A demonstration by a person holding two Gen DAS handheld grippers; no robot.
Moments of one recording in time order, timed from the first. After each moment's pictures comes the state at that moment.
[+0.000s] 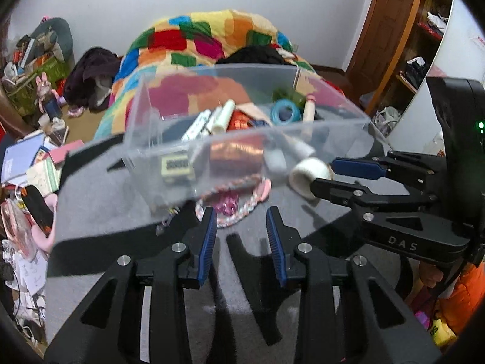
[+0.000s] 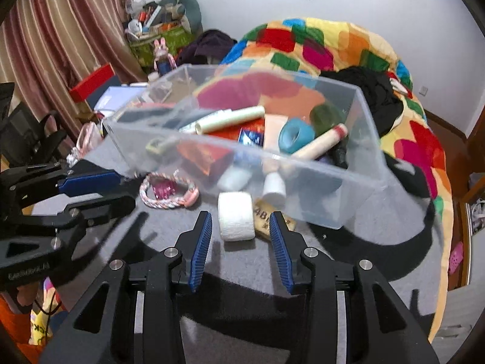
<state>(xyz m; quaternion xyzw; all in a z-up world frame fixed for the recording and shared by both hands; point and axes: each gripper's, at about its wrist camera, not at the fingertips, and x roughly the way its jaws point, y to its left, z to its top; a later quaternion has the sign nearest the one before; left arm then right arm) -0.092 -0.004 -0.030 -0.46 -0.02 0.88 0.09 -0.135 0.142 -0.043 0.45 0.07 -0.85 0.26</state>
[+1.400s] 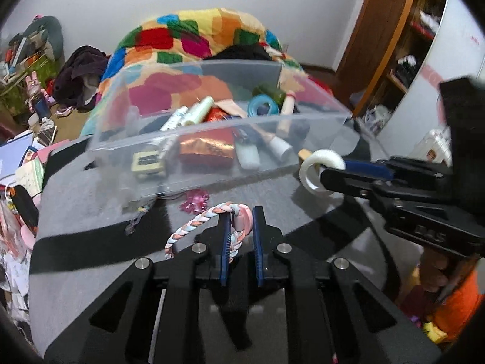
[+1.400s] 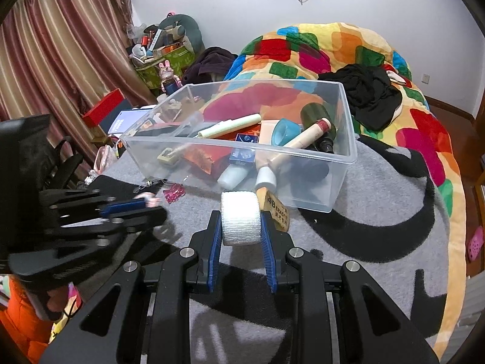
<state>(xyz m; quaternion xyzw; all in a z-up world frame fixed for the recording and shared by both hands) -0.082 0.009 -0.024 -0.45 -0.03 0.89 0.12 -0.117 0.180 -0.029 0.43 0.00 -0.86 0.28</state>
